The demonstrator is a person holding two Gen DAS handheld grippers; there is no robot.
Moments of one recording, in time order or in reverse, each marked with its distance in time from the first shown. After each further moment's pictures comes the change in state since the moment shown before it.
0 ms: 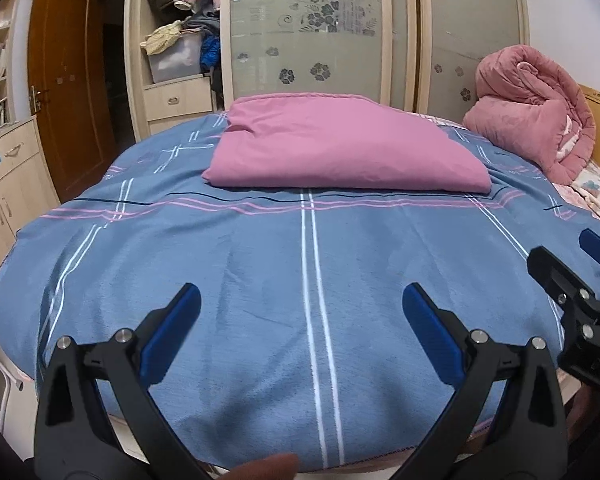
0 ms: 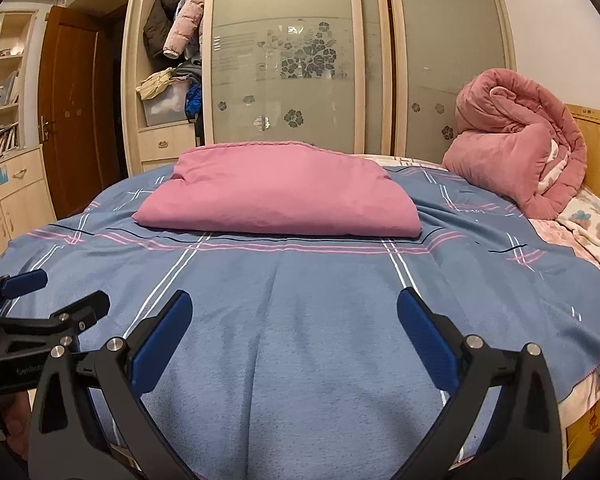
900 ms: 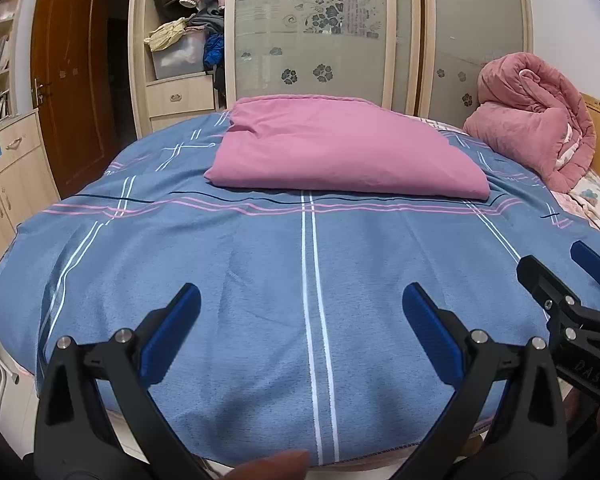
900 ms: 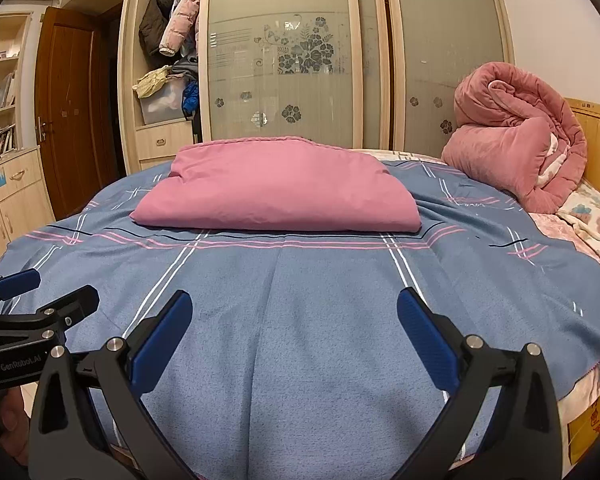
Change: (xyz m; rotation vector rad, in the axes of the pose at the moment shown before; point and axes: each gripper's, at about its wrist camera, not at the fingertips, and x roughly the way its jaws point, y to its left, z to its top) left arm -0.008 0.002 0.003 -0.025 -0.004 -0.005; right arm 0.003 0.003 0.000 0.011 0.019 -0.004
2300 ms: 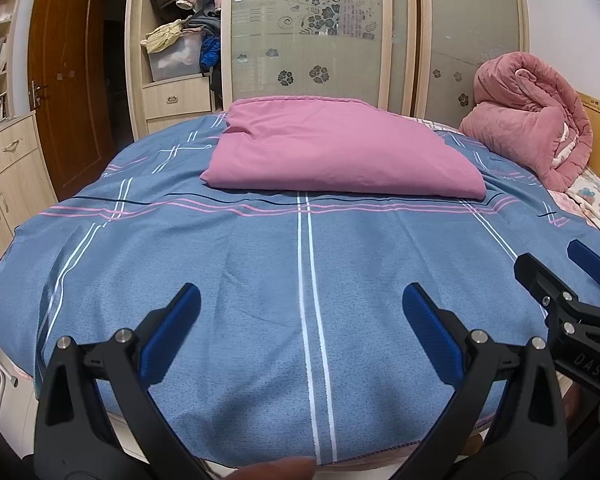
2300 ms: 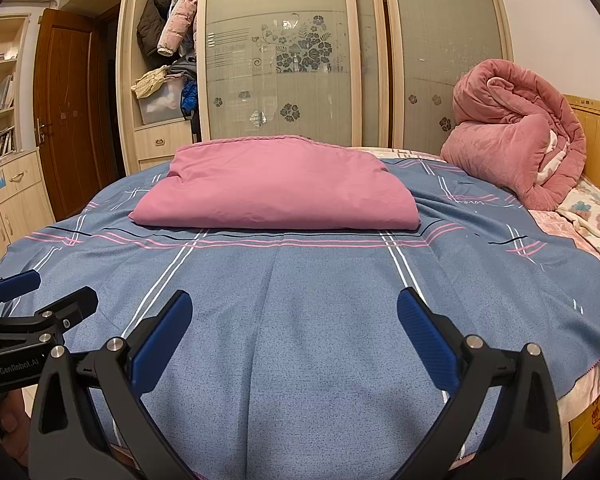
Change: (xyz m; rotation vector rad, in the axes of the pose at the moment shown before) left arm 0.000 -0.004 -0.001 0.005 -0.004 -0.007; right arm 0.000 -0.002 -0.002 0.004 0.002 0.001
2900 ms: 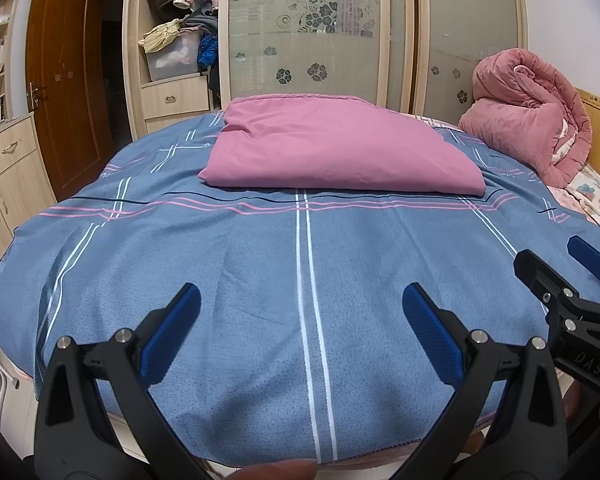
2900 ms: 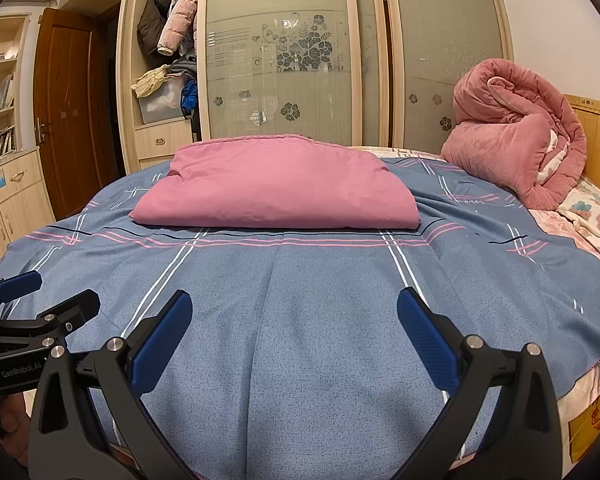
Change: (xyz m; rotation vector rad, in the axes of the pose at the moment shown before) left arm 0.000 -0.001 -0.001 0.008 0.007 -0.004; right arm 0.000 0.000 -0.001 0.002 0.001 0.001
